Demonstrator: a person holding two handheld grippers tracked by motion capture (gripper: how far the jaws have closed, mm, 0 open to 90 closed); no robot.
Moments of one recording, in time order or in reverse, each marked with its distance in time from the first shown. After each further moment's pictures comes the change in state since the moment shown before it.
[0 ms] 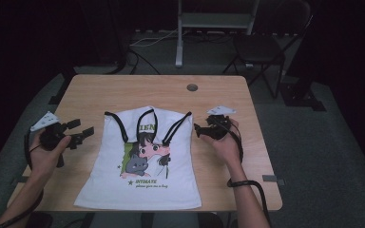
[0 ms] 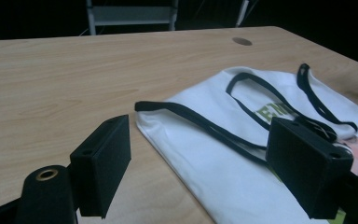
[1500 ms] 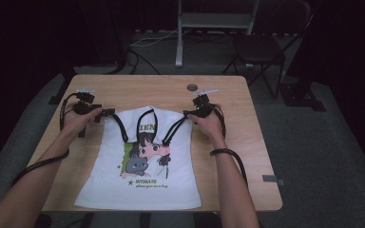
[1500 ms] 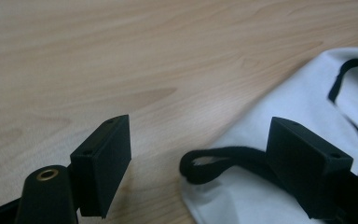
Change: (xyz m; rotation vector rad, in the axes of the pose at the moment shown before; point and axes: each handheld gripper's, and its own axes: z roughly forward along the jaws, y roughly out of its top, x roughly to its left) left arm 0.042 0.033 0.131 0.334 0.052 -0.084; right arm -0.007 0.041 0.096 0.156 0.089 0.103
